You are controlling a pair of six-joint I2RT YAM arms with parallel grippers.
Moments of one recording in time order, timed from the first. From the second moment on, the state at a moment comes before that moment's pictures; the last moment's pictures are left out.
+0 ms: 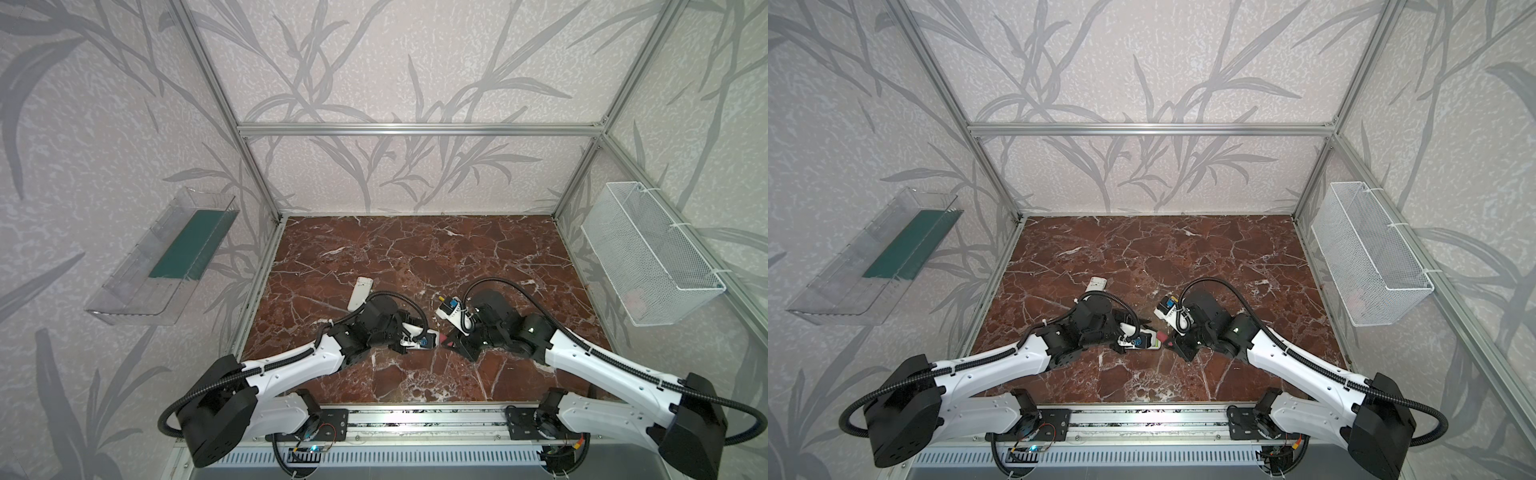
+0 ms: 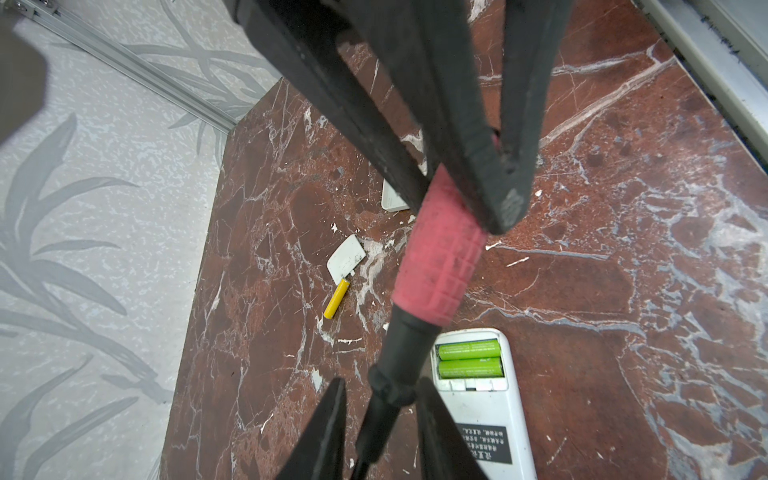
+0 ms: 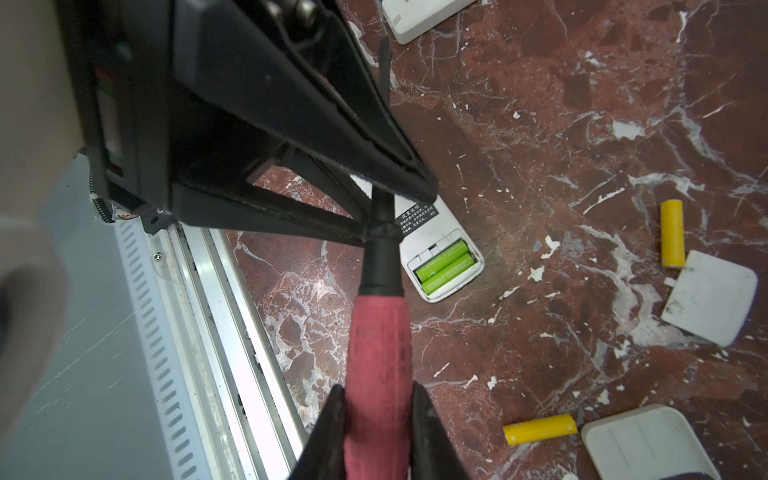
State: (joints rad) left arm -0.83 1.22 0.58 0.07 0.28 0.97; right arm 0.80 1.10 0.75 -0.53 -0.34 0.03
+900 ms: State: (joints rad) left arm -0.83 1.23 0.60 -0.03 0.25 1.01; right arm 0.80 1.11 0.76 -0.50 -0.34 -0.07
